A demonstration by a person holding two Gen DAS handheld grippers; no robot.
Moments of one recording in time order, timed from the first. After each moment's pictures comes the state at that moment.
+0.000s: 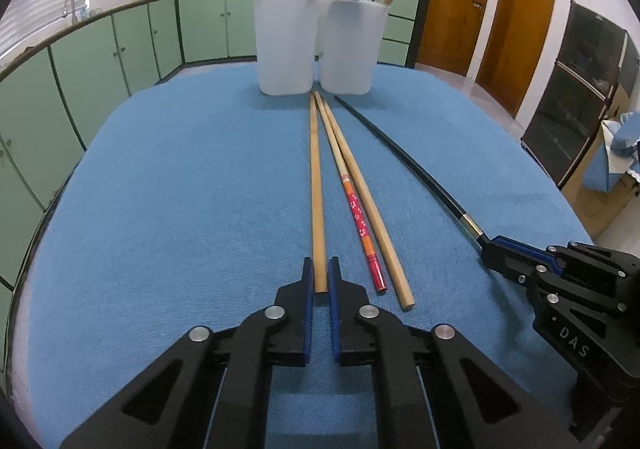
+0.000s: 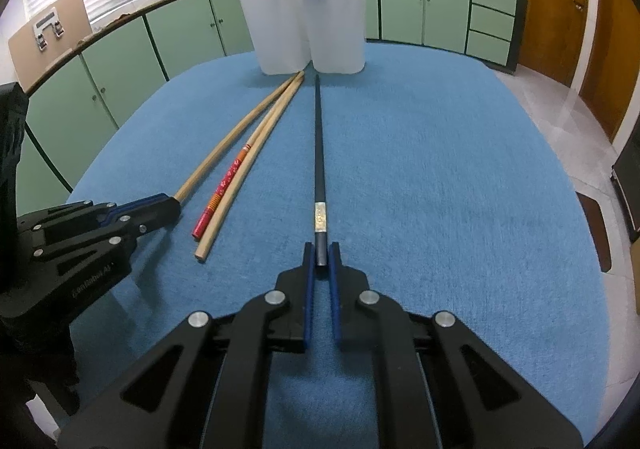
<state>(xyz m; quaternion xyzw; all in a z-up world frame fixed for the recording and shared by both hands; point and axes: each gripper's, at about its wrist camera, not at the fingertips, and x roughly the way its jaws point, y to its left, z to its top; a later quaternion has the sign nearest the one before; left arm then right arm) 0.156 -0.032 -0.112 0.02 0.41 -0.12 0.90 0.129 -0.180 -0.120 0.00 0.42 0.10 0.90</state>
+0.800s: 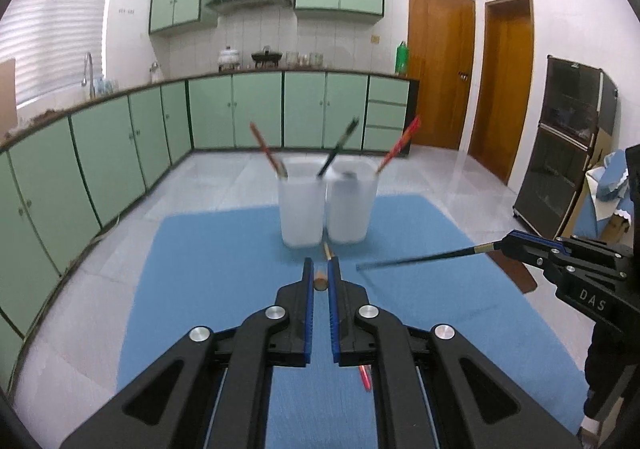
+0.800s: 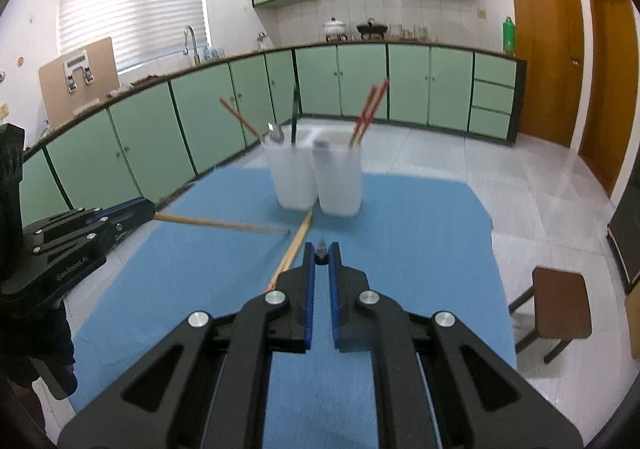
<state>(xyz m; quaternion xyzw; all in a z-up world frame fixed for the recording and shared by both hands) 0.146 -0.015 0.021 0.02 0.26 -0.13 0.96 0.133 -0.200 0.016 0.00 0.29 0.13 0.95</state>
